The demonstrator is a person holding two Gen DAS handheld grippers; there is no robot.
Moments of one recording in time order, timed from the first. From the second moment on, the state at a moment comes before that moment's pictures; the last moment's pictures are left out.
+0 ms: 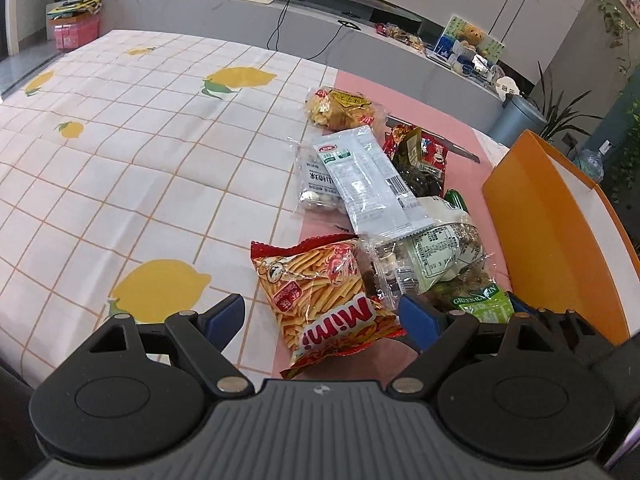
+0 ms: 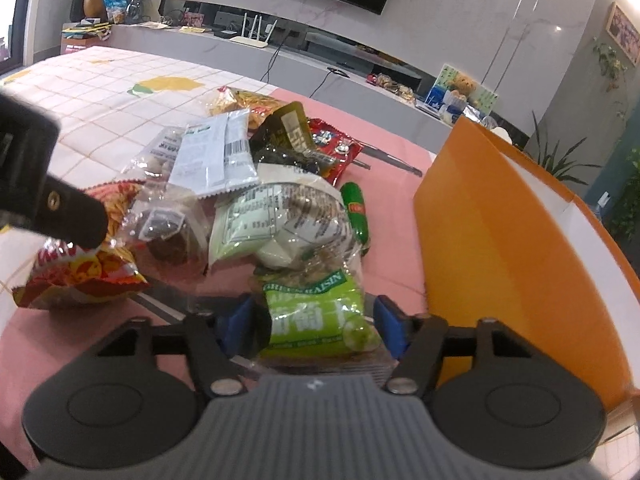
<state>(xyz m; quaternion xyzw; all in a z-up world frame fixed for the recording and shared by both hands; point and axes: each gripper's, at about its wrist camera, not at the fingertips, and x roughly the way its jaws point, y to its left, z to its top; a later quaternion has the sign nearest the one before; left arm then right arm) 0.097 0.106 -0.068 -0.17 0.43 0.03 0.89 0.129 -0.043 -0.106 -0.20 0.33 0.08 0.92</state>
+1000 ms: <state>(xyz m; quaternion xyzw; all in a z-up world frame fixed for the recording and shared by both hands) 0.109 0.111 -0.089 -0.20 0.41 0.09 0.89 0.087 -0.048 -0.092 -0.21 0.30 0.12 0.92</state>
